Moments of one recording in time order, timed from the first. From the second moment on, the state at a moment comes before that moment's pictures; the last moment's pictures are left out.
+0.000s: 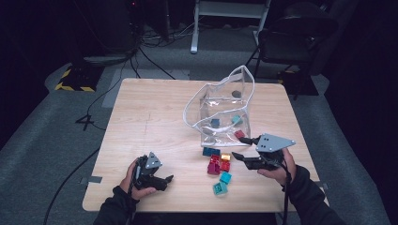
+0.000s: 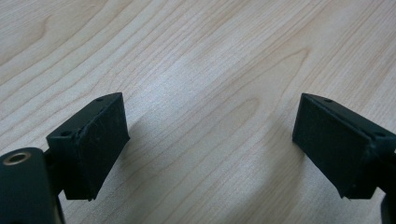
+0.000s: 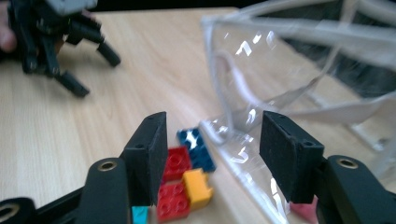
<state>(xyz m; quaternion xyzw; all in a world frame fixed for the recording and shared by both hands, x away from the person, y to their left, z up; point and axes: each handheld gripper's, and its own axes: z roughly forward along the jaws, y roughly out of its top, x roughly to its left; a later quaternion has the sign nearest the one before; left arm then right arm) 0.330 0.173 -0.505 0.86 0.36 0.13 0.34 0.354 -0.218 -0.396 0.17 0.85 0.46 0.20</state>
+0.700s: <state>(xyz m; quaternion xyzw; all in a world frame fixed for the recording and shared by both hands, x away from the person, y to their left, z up) 0.330 0.173 -0.505 0.86 0.36 0.13 0.34 0.392 -0.202 -0.476 0.21 0.88 0.42 0.11</state>
